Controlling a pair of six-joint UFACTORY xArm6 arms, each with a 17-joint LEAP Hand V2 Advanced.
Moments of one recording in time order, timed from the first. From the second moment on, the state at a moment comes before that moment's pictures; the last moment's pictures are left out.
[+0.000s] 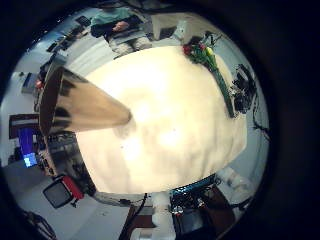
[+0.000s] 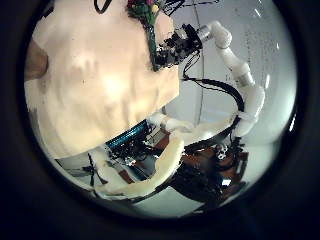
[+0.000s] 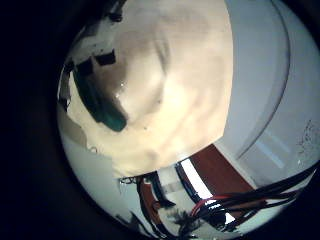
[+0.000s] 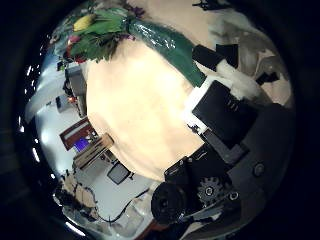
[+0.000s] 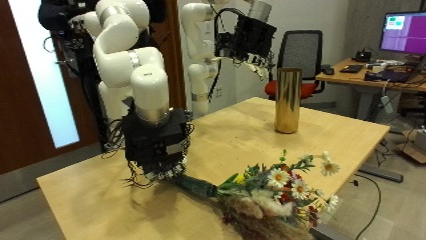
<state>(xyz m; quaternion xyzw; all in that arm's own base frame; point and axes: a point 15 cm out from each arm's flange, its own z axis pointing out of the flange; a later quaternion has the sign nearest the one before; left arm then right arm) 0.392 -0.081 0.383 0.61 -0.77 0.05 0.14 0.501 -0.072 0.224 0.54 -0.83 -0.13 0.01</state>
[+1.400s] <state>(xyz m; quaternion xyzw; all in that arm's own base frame) 0.391 -0.082 0.388 0.61 -0.77 0.05 0.15 0.485 -0.043 0.145 0.53 -0.83 -0.16 0.03</state>
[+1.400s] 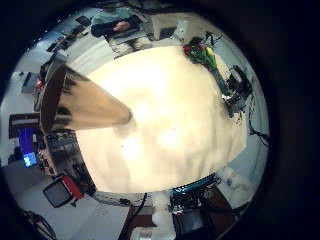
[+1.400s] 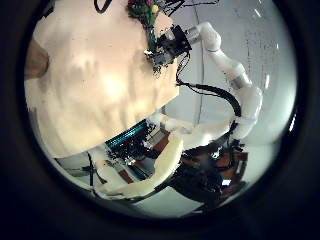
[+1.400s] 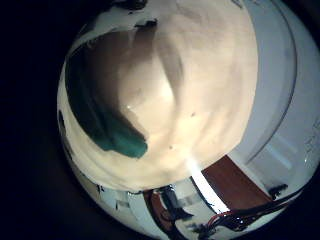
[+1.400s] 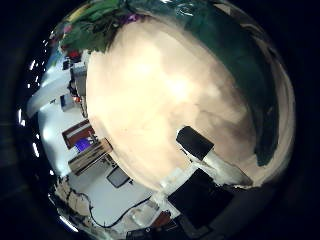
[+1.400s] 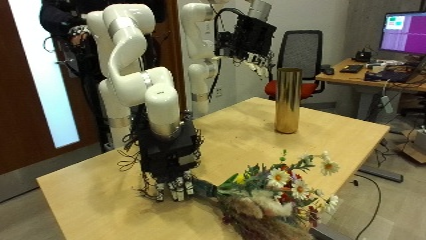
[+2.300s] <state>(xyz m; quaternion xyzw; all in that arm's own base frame) 0.387 -0.080 0.389 0.62 -0.77 0.05 0.15 0.462 -0.027 0.151 0.57 -0.80 -0.17 0.09</state>
